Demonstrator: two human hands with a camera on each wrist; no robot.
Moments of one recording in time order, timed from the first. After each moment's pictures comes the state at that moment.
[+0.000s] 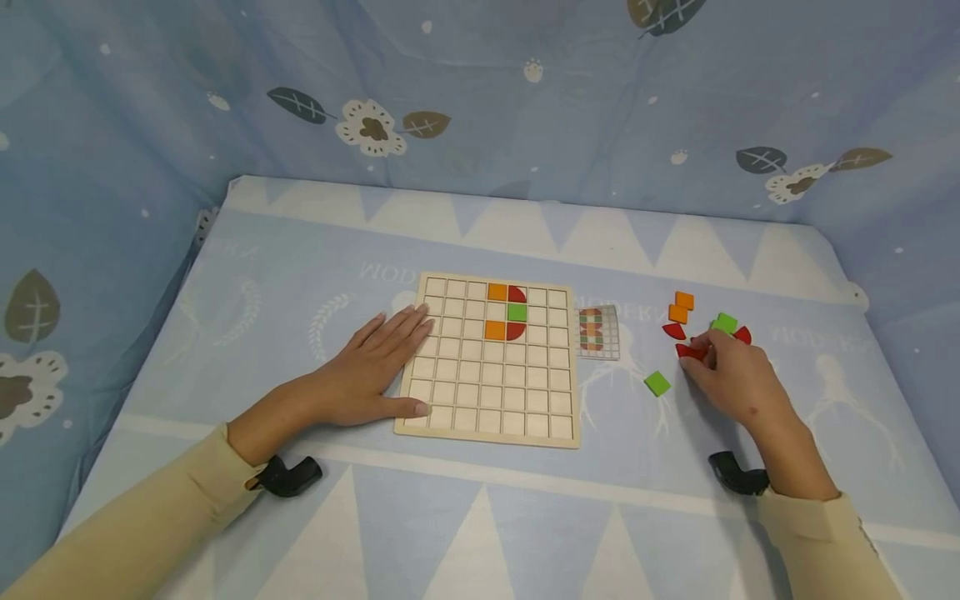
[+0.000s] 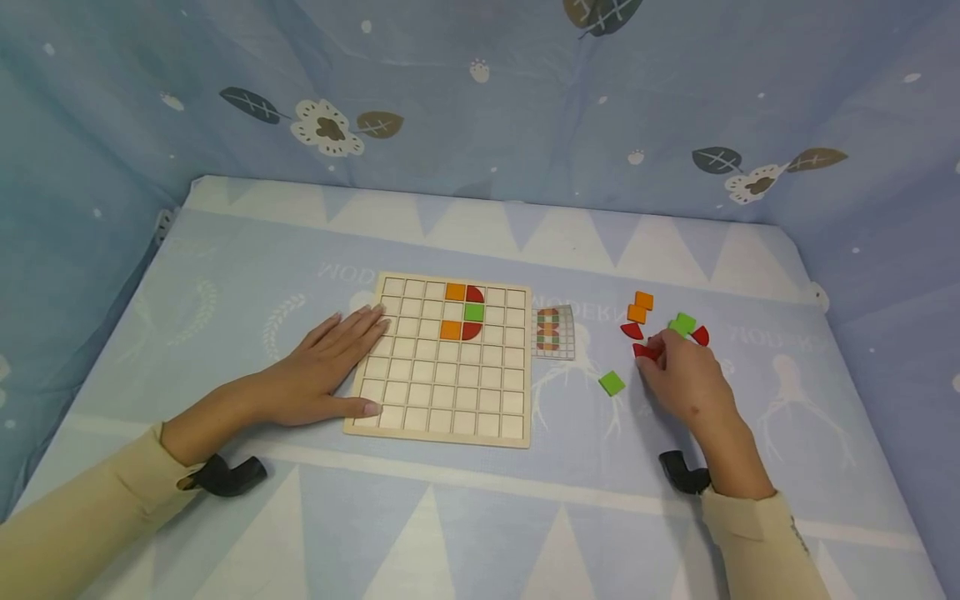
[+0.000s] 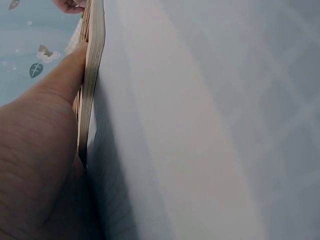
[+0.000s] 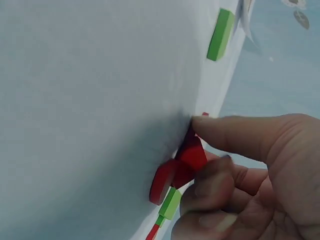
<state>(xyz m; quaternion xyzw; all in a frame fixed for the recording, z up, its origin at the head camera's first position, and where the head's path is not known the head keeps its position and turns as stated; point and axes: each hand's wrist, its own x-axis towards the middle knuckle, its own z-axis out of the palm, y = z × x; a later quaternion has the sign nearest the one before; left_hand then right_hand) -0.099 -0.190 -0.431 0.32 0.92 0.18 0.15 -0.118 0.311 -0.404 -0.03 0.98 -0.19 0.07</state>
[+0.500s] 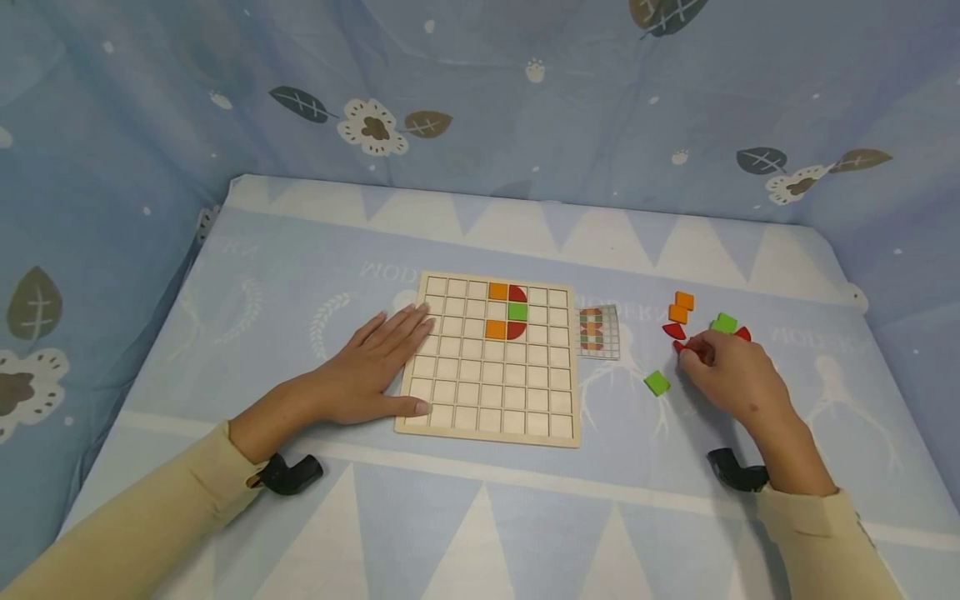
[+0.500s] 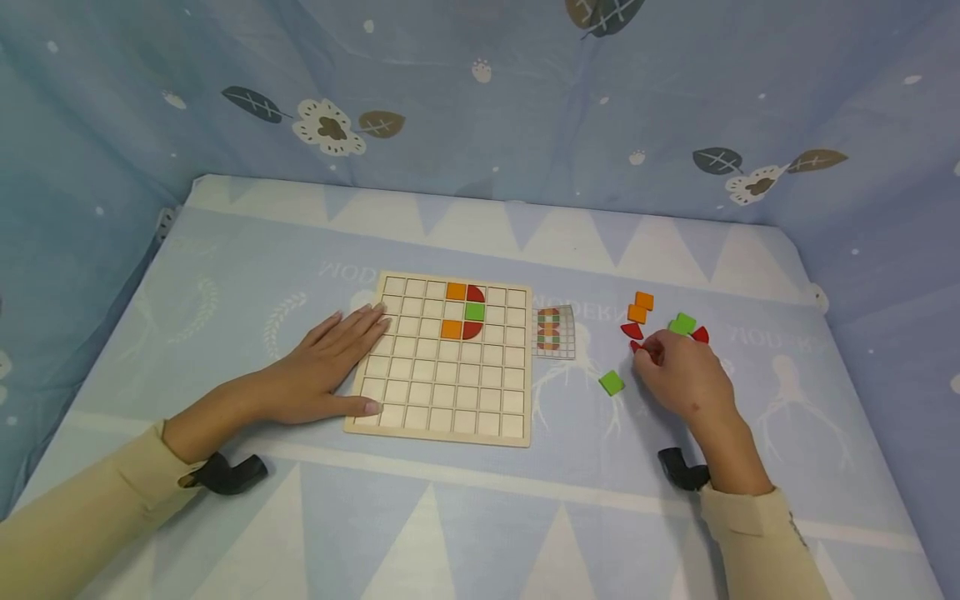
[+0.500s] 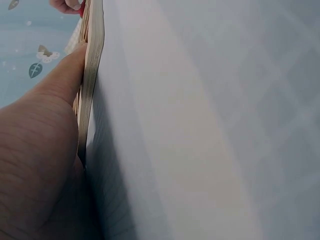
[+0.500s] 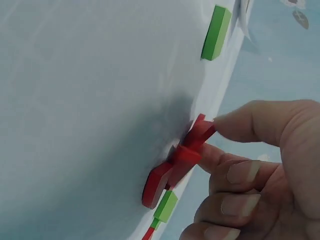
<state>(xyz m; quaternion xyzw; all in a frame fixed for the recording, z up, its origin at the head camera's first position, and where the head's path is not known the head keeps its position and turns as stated) -0.099 -0.189 -0.428 0.33 0.92 0.18 0.16 -0.123 0.311 -0.399 -0.02 0.98 -0.17 0.08</state>
